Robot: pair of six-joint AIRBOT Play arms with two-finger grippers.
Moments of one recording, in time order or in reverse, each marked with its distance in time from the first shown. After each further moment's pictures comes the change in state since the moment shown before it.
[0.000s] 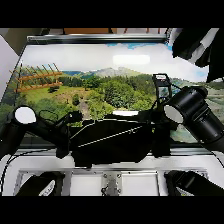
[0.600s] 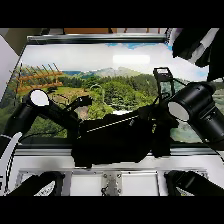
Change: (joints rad) left arm -0.051 -0.218 0.184 -0.038 0.110 0.032; right arm -0.002 -0.007 0.075 -0.021 0.001 -0.066
